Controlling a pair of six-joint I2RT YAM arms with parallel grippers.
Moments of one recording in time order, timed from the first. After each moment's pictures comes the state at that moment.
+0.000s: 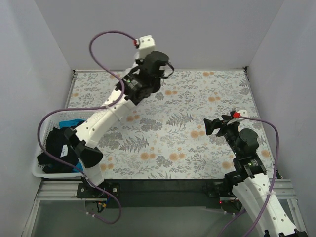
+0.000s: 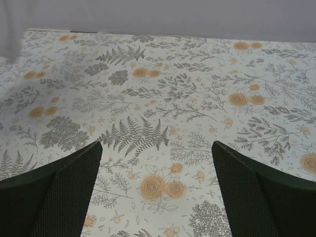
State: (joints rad) left arm -0.75 1.71 2.01 -0.76 -0.86 -0.59; right arm 0.28 0.43 0.39 -0.02 -0.06 0.15
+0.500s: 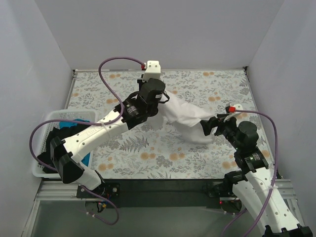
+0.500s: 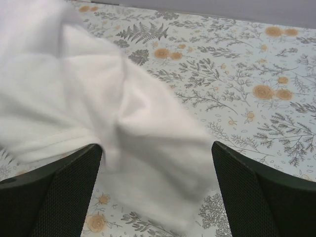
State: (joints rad) left arm -0.94 1.53 1.54 -0.33 -0.93 -0.22; right arm 0.28 0.52 0.51 -0.14 -0.18 0.12
